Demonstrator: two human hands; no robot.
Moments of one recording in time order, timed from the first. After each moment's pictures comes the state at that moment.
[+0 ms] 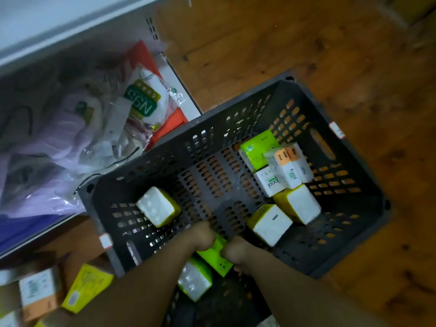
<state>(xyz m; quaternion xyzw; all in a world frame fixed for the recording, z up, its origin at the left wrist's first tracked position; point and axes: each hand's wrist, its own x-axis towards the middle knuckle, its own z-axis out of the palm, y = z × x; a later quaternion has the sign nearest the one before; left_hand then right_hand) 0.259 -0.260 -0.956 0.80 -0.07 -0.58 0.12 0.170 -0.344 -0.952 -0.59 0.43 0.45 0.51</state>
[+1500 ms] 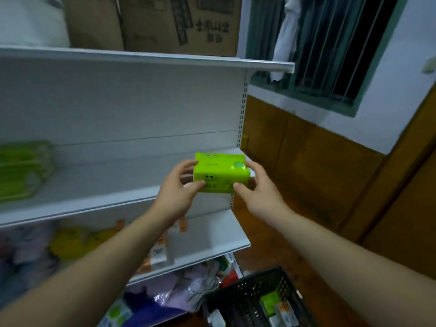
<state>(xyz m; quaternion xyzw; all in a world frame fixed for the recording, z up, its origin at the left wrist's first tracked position) 0.285 -0.042 -0.099 0.72 -0.21 0.01 0.66 0.214 -0.211 -0.096 -0.84 0.09 -0.18 0.50</state>
